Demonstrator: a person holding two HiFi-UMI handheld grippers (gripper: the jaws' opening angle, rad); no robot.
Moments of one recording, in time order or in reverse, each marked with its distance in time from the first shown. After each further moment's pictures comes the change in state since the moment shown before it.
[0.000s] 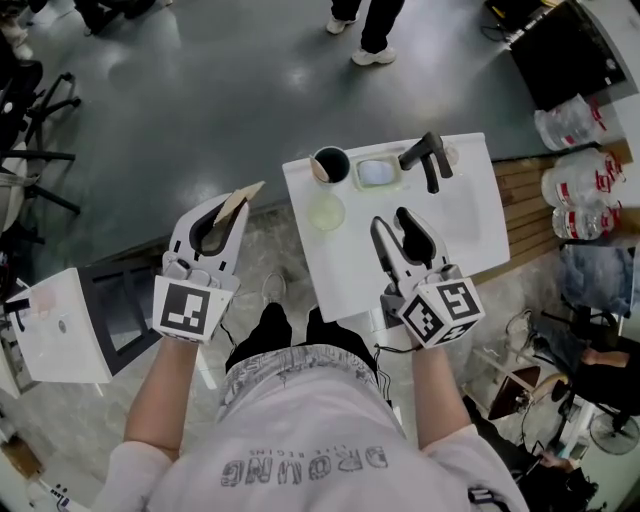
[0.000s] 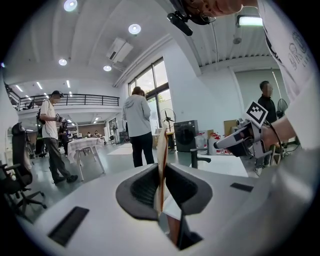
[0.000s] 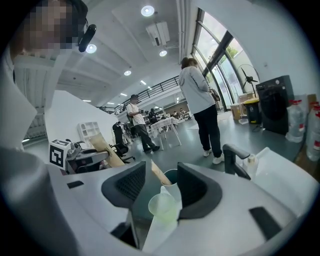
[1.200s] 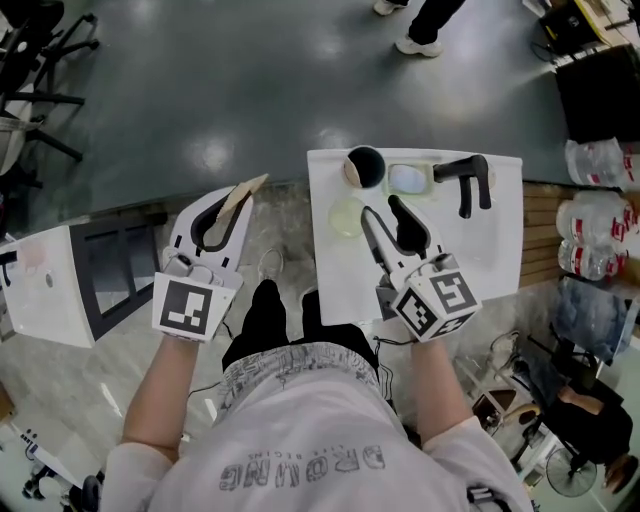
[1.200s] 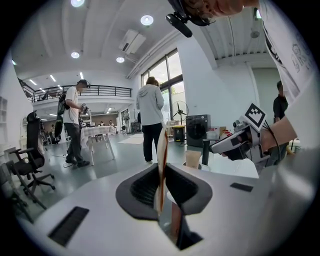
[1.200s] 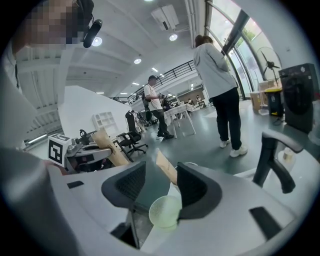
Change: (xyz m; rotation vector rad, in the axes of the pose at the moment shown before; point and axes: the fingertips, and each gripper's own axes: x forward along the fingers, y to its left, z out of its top) left arm -0.002 0.025 -0.050 -0.099 0.089 0.137; right arm 0.079 0.017 -0.031 -0.063 0.153 0.174
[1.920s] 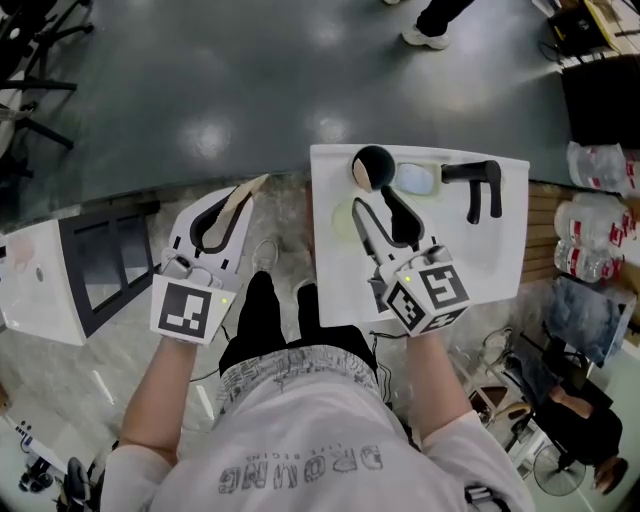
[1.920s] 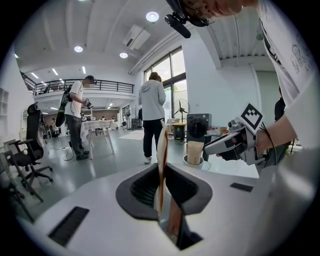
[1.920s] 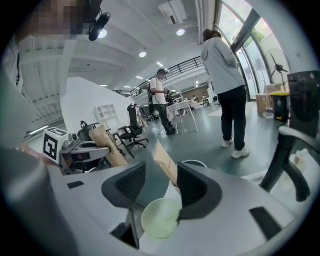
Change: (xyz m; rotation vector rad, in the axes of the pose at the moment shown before) left arm 0.006 0.007 -0.028 -0.048 0.030 -0.003; right arm 0.035 0.002 -0.011 -0.077 0.060 0.003
